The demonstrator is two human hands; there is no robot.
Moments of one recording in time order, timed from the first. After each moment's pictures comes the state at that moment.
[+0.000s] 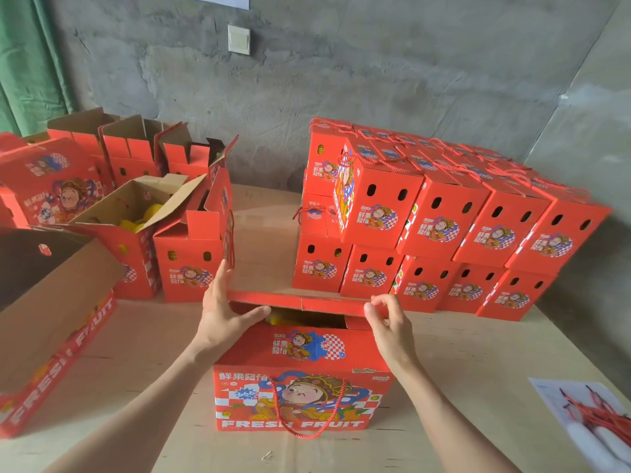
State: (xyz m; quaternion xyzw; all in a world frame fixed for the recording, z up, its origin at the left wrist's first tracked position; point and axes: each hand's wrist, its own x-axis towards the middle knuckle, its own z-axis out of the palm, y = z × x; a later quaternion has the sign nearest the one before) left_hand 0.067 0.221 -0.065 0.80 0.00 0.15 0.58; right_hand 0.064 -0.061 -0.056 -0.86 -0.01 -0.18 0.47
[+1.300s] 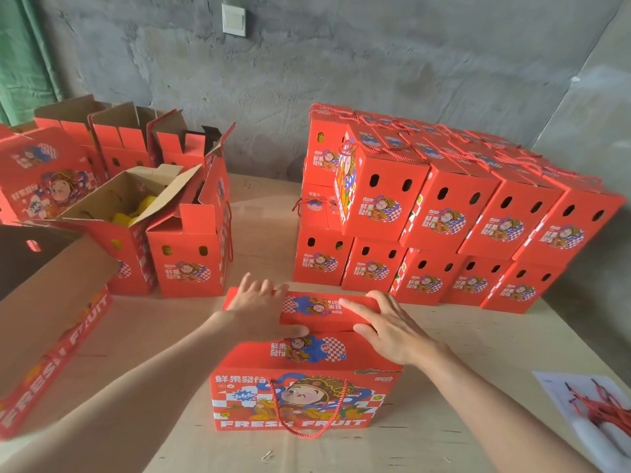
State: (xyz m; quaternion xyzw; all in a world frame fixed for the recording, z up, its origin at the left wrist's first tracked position) left_hand 0.106 0.186 -0.045 0.98 -0.19 -0.06 -0.03; right_hand 0.087 -0.088 -0.048 -0.98 -0.19 0.06 0.06
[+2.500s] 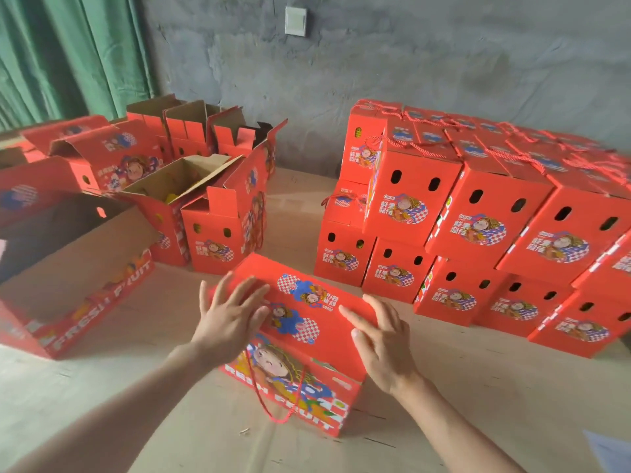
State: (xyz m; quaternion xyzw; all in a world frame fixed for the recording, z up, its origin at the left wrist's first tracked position) left_hand 0.037 0.175 -0.074 0.99 0.04 0.06 0.09; right_hand 0.079 -0.098 -0.075 -0.95 -0.22 -0.08 0.22
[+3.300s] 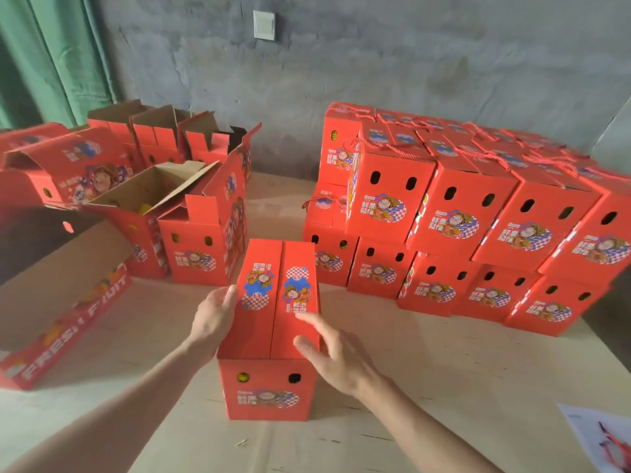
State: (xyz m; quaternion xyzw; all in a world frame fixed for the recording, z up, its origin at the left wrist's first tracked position) left_hand 0.071 0.176 -0.076 0.79 0.24 0.10 0.56; right_hand 0.047 -0.049 -0.059 -0.91 -0.22 0.05 0.34
